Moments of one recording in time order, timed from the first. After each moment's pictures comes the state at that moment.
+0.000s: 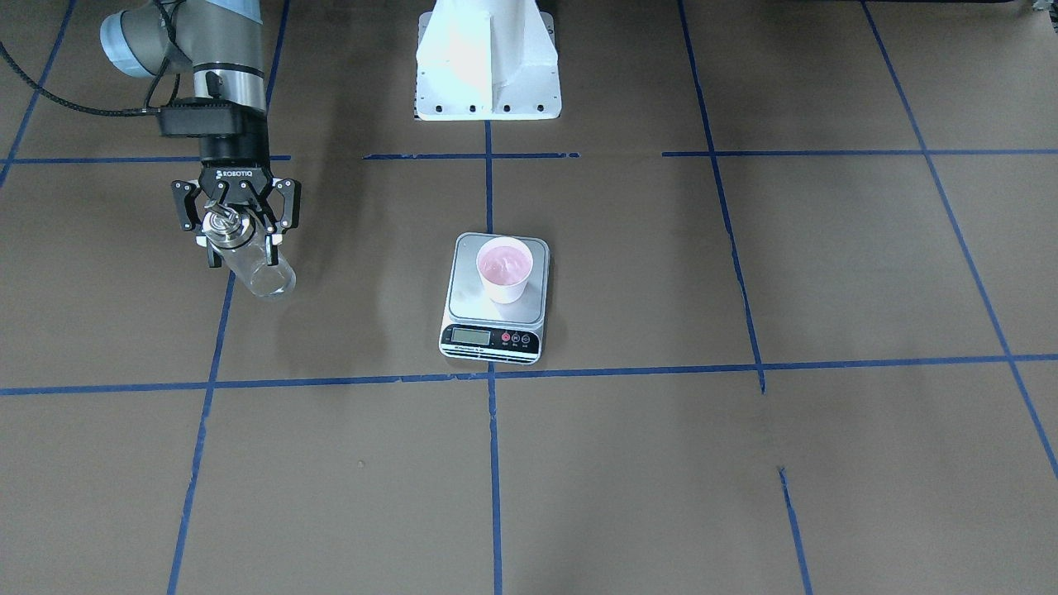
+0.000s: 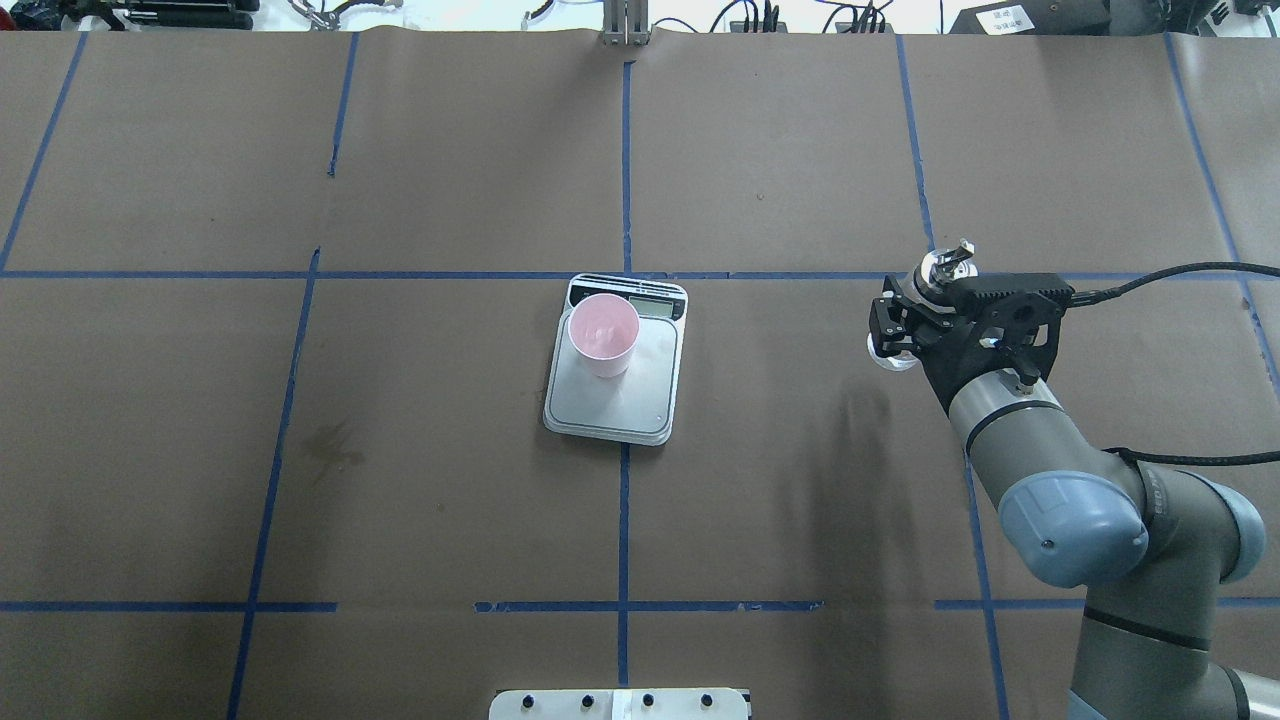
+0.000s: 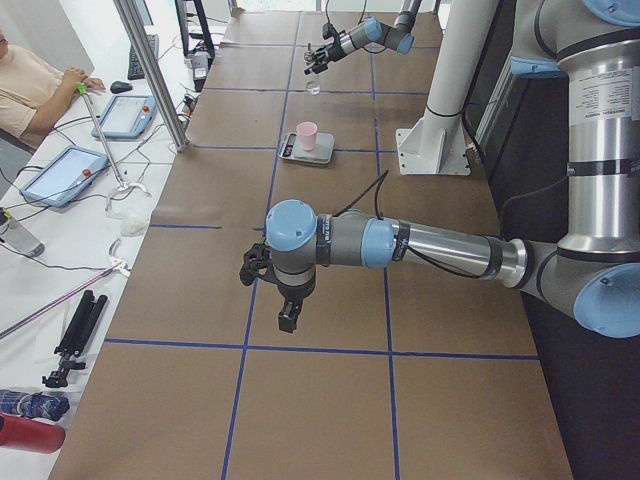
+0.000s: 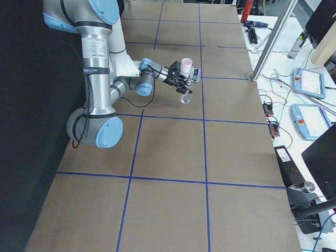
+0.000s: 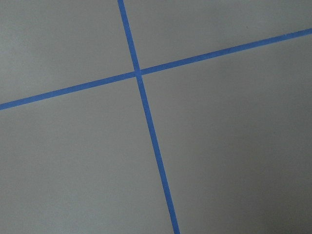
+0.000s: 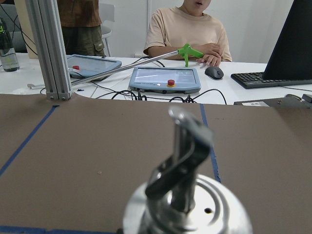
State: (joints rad) left arm -1.58 -1.46 -1.86 -1.44 -2.37 0.23; right arm 0.36 -1.53 1.99 -1.01 0.84 1.19
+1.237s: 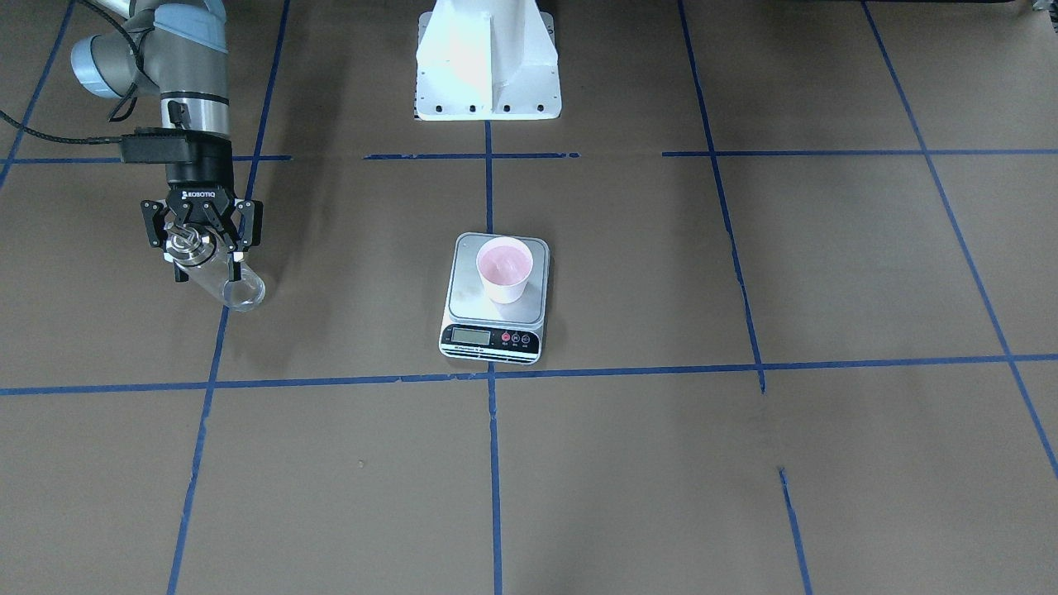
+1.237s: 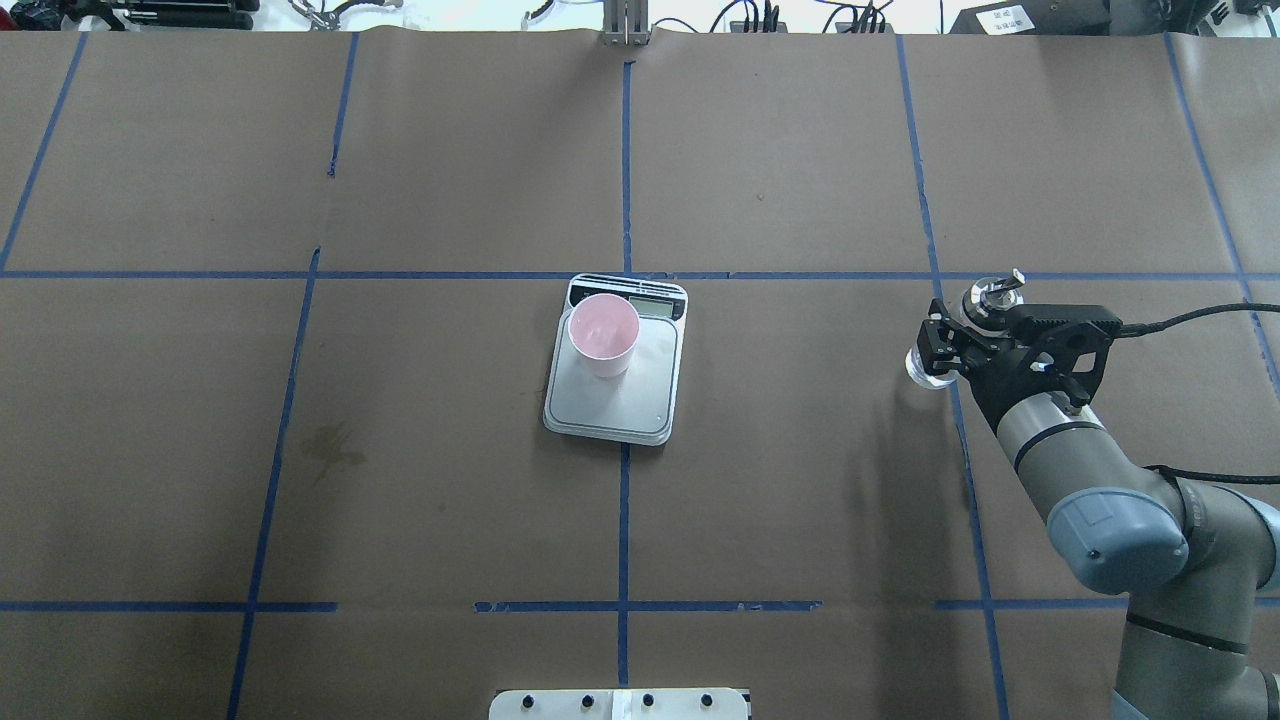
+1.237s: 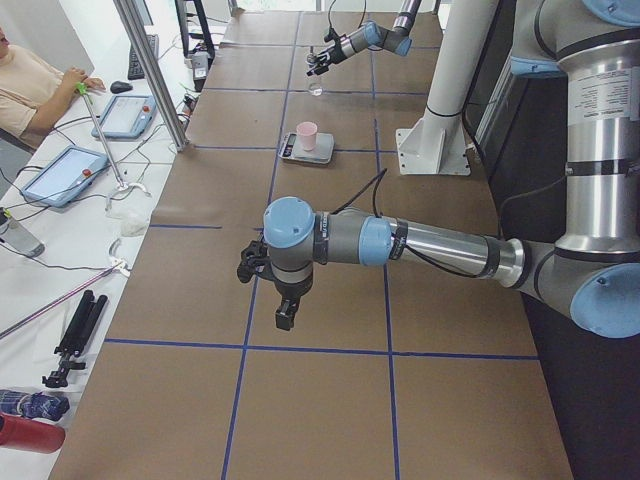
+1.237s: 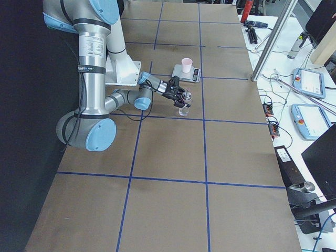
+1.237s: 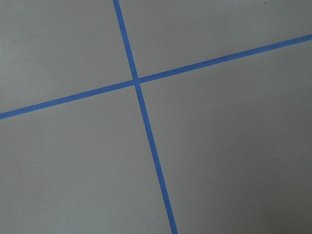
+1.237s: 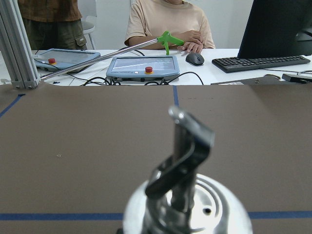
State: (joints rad) left arm -1.58 -1.47 -1.86 -1.44 -2.37 0.23; right arm 0.36 -1.62 1.90 -0.85 0.83 1.26
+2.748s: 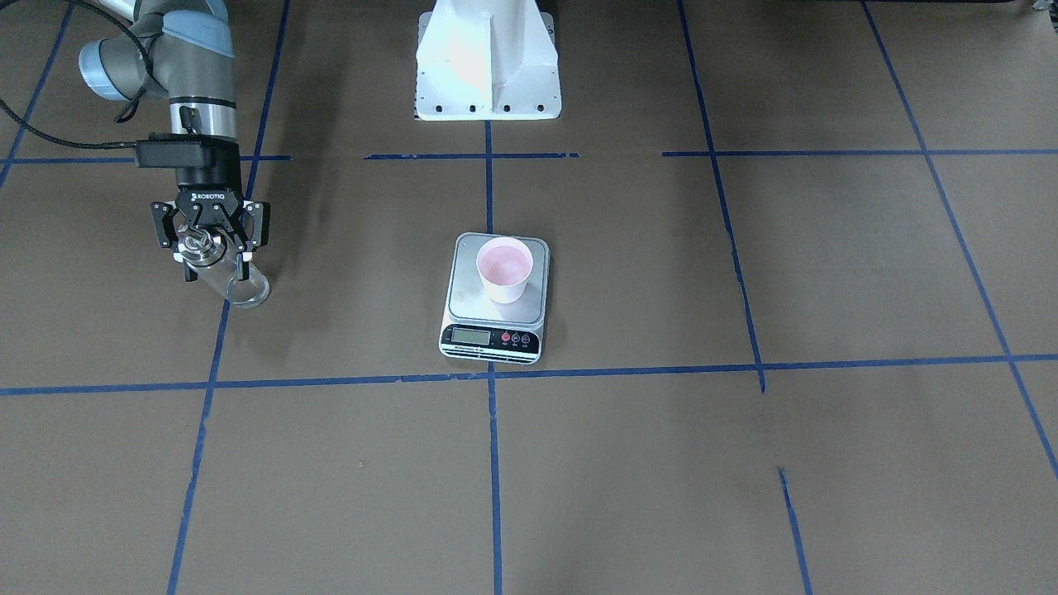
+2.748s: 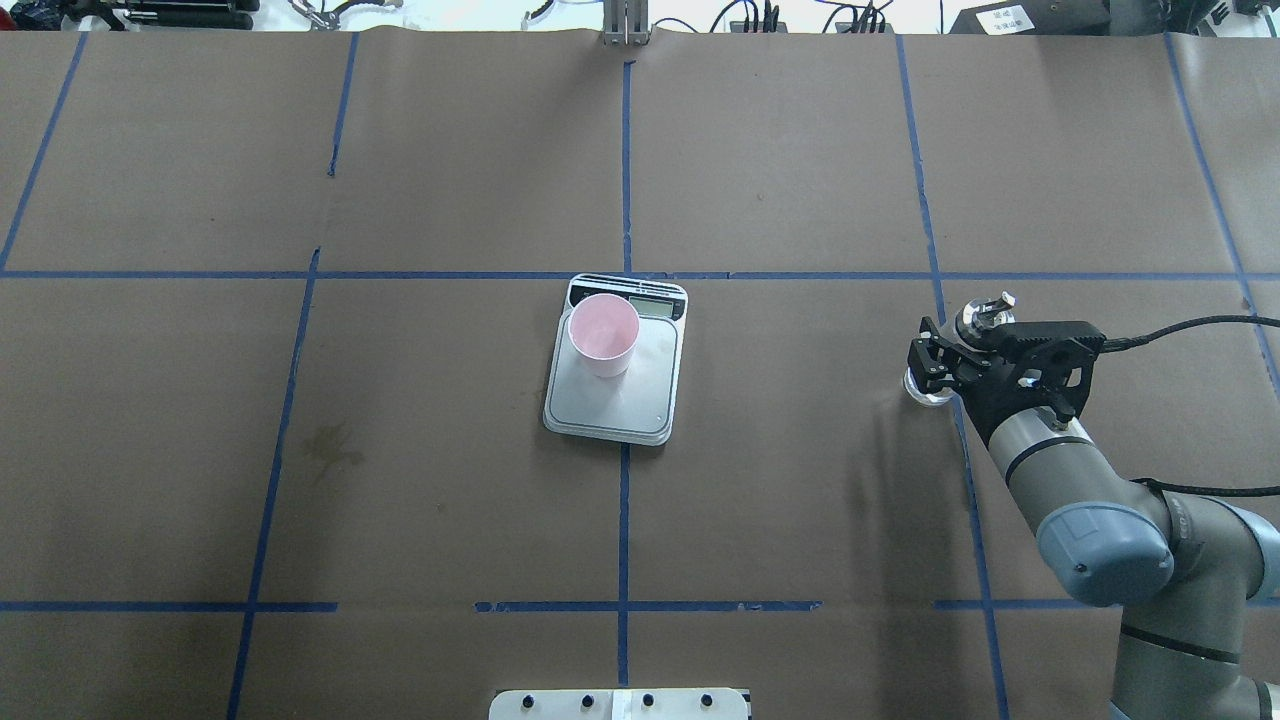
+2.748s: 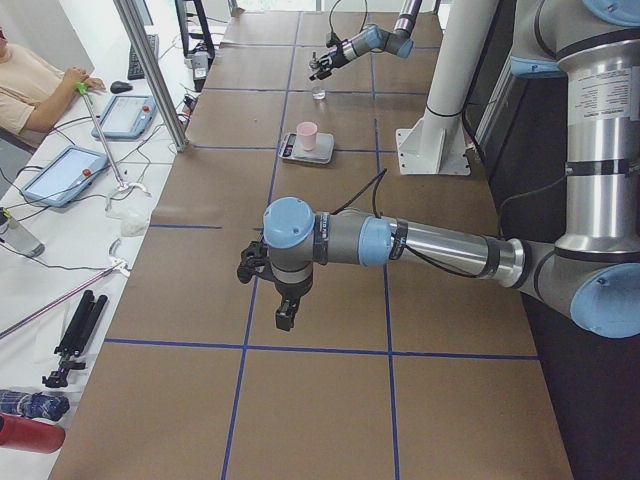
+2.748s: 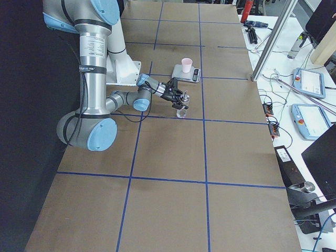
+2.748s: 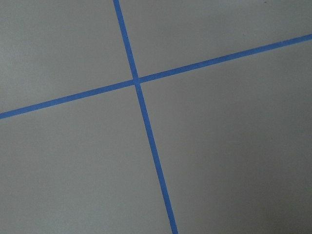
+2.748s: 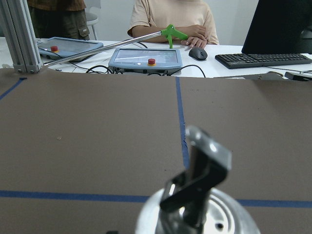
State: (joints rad) left arm -1.58 -1.47 -1.85 -1.44 -2.37 0.23; right arm 0.33 -1.62 1.88 -0.85 0.81 1.24
